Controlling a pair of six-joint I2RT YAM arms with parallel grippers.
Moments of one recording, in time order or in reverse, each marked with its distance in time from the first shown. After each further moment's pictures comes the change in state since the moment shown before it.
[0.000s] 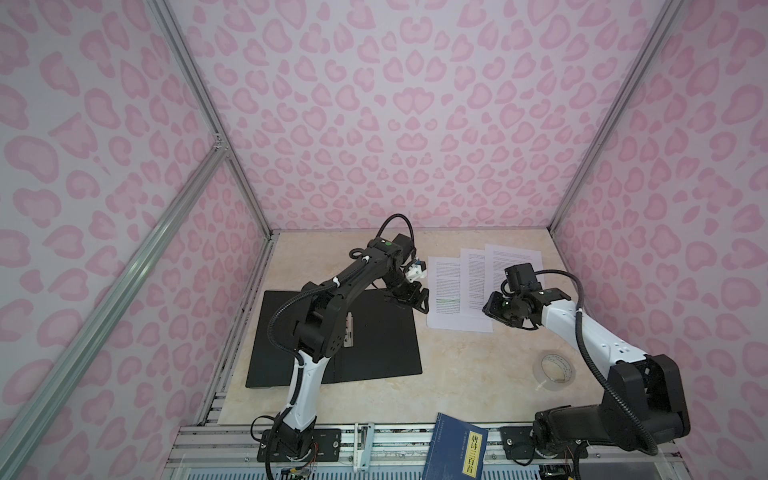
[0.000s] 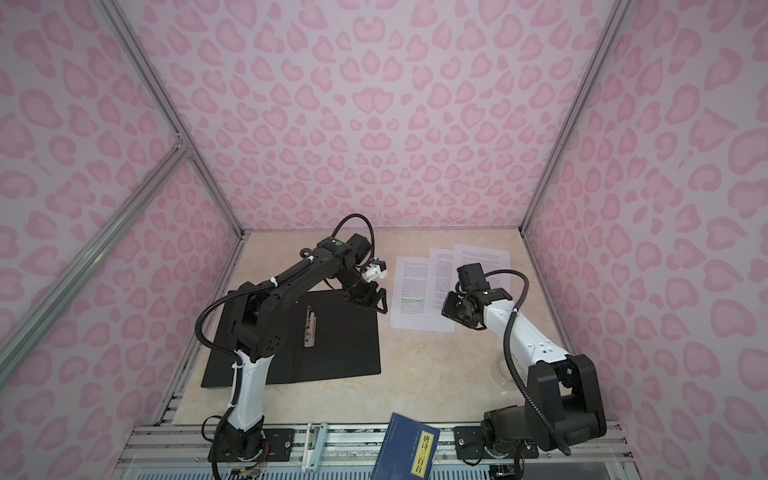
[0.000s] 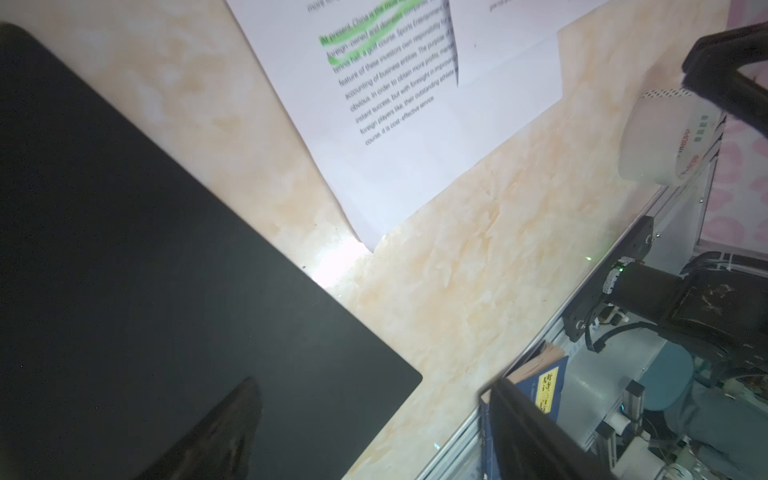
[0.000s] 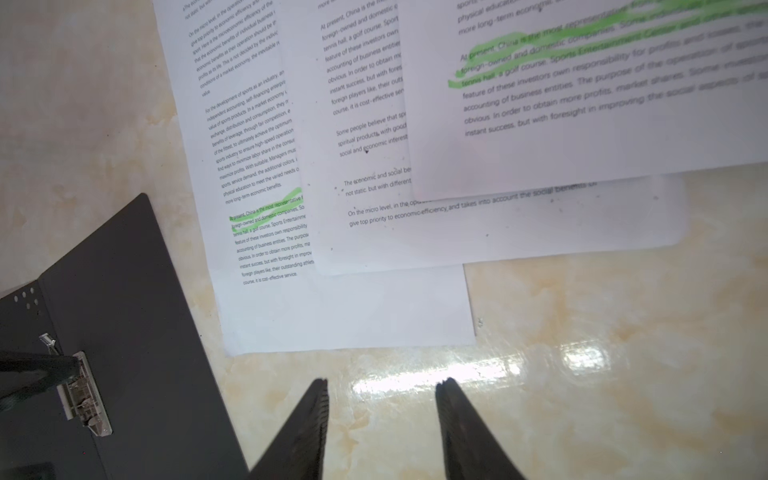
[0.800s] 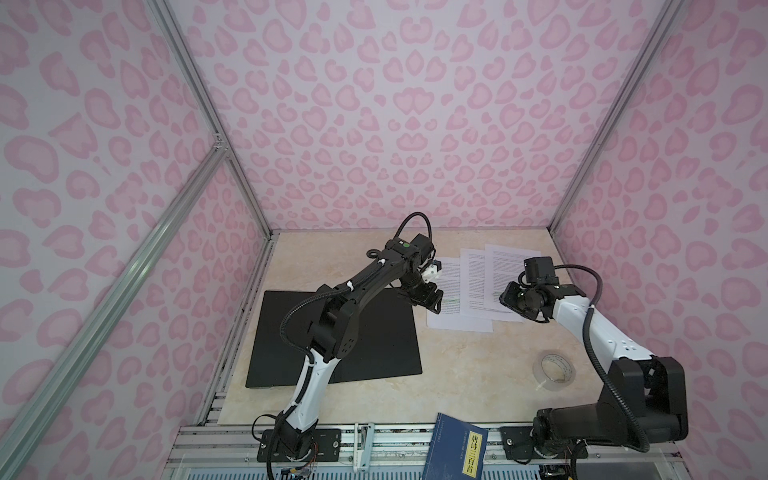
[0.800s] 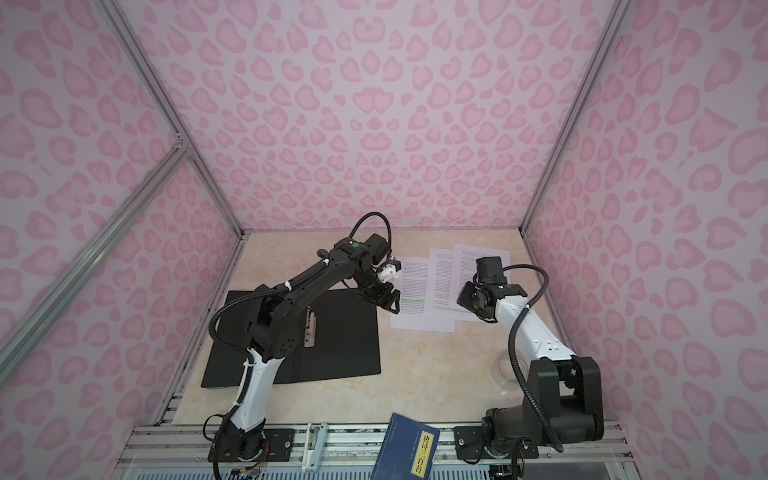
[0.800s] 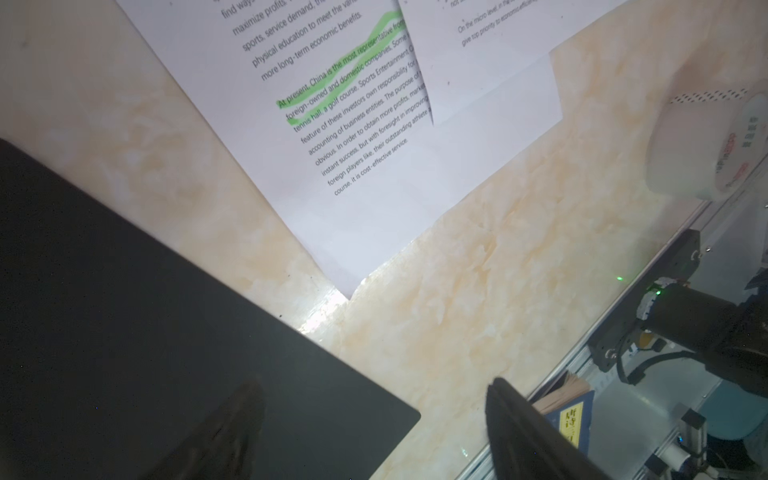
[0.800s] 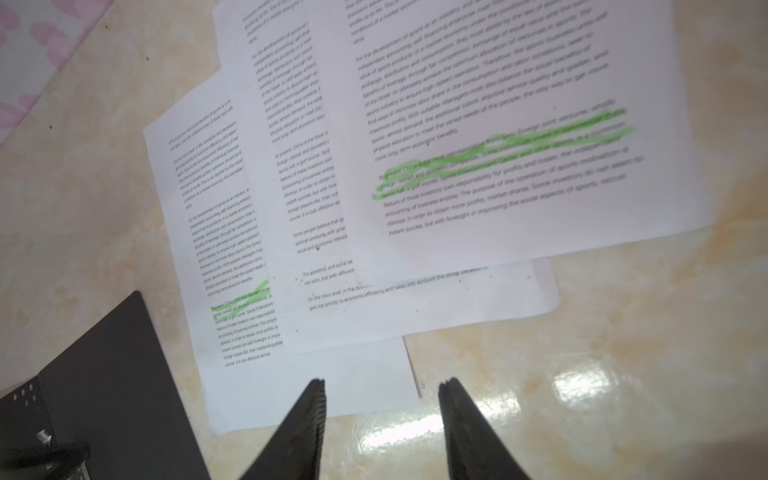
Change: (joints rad) left arm -0.080 0.054 0.163 -0.034 -0.124 0.005; right arm -0.167 0.041 0.095 0.011 0.066 -0.054
